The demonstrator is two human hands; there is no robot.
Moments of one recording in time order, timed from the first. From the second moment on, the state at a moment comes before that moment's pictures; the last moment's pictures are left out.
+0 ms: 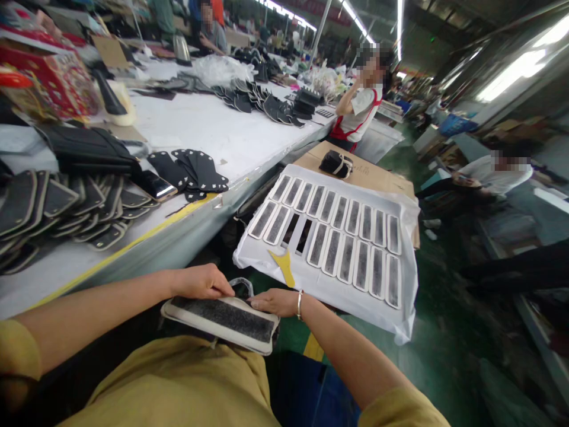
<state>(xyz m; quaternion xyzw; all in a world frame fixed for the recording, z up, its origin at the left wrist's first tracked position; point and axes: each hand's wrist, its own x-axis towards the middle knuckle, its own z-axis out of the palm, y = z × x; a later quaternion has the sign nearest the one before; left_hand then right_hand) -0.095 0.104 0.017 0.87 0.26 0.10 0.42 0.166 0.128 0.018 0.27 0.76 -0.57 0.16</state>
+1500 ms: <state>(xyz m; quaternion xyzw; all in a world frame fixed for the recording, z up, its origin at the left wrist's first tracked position) -0.129 0.095 -0.002 0.92 0.21 0.14 0.30 0.106 0.126 0.007 0.24 0.79 -0.55 0.11</state>
